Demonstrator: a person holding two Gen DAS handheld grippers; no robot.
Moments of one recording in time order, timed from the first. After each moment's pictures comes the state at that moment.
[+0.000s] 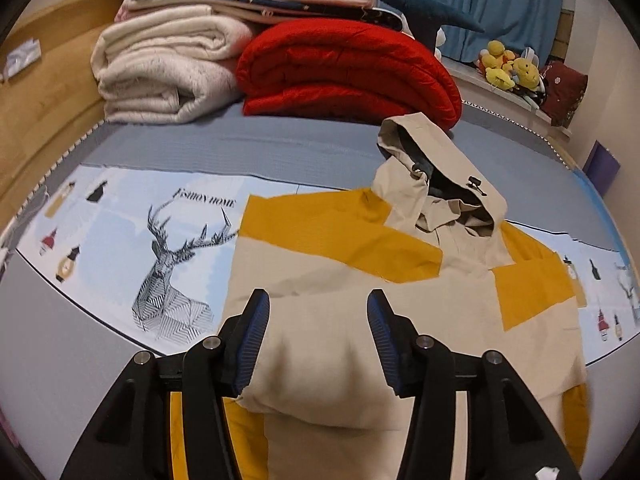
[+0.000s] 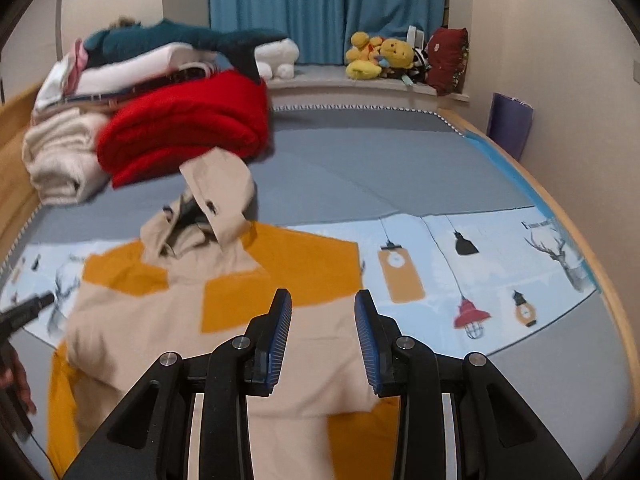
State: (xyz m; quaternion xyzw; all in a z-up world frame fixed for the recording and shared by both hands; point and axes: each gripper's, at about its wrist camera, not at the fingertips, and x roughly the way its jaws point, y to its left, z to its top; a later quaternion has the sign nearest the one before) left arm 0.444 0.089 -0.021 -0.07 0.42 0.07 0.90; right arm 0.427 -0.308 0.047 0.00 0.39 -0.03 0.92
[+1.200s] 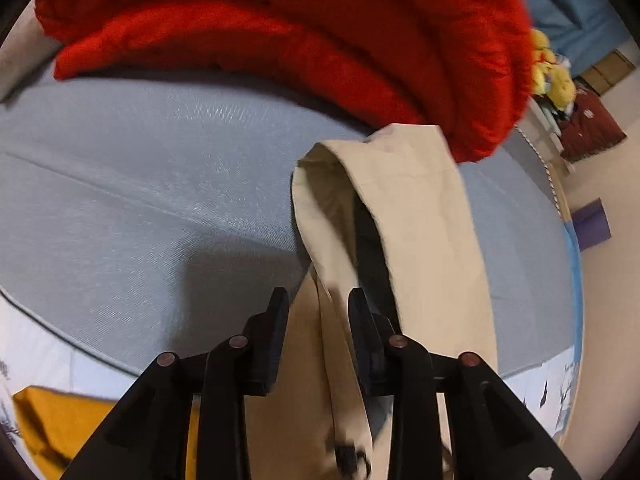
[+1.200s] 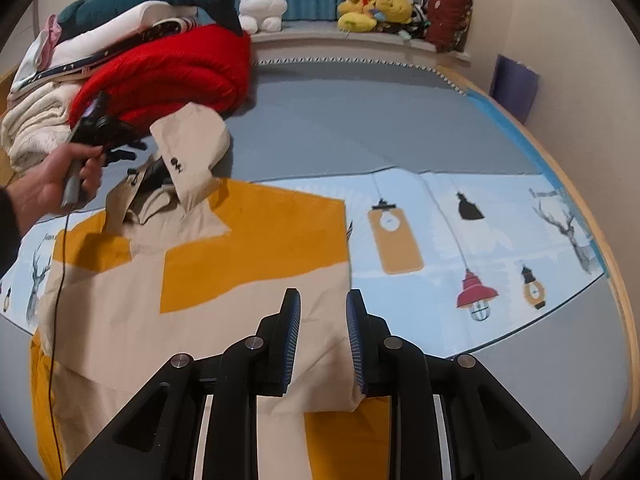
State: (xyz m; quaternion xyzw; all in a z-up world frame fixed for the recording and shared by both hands) left arm 0.831 0.056 -0.119 -0.22 0.55 -0.03 0.81; right arm 0.471 -0.334 -0.010 0.01 0.46 -0.04 0.89
